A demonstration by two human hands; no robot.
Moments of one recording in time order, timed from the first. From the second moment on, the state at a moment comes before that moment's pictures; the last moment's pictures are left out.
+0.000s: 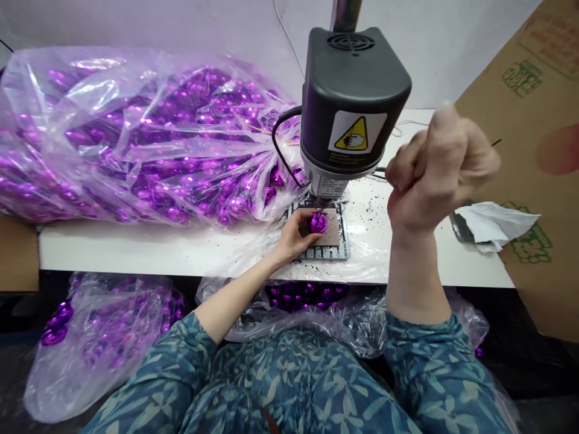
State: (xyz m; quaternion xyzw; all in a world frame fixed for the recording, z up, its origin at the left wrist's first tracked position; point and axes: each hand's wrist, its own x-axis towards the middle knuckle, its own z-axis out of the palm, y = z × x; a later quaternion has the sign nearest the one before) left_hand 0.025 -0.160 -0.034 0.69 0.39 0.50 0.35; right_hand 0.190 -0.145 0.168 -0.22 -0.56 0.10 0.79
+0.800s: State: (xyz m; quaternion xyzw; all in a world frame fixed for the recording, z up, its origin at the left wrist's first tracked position) left_hand -0.041 -0.048 0.012 0.73 0.64 0.21 0.12; right_hand 0.190 -0.135 0.178 -0.21 -0.55 0.13 0.80
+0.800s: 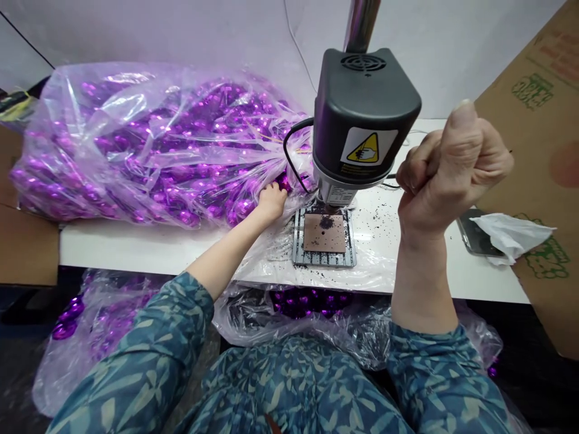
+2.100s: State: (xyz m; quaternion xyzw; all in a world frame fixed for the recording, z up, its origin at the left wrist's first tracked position) left_hand 0.012 -0.138 -0.021 0.65 0.43 0.41 0.48; right_hand 0.190 -0.139 0.175 -0.21 -0.56 0.12 0.79
